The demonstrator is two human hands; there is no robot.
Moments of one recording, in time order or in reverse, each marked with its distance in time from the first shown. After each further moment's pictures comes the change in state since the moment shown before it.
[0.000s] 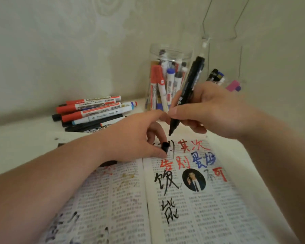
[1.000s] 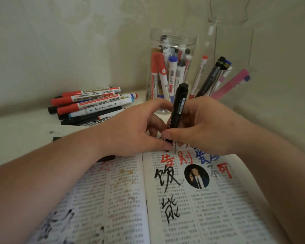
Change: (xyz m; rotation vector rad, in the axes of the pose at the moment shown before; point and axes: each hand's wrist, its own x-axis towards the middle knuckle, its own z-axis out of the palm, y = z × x) left_hand 0.000 0.001 0.004 -0.144 0.014 -0.015; right_hand -0.009 0.023 0.022 -0.222 -0.008 0.019
